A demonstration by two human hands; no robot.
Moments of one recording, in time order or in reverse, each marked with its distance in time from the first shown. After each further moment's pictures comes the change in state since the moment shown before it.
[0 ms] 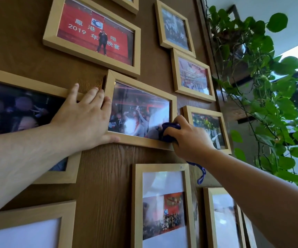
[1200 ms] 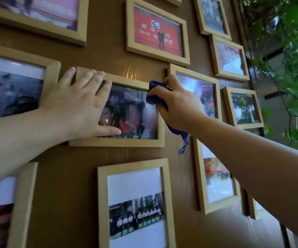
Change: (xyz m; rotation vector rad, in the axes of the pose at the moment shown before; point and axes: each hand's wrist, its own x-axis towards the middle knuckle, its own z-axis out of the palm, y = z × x) left_hand -0.132 -0.180 -0.011 0.074 0.055 0.075; right_hand 0.047 -0.210 -0.123 0.275 0.262 -0.048
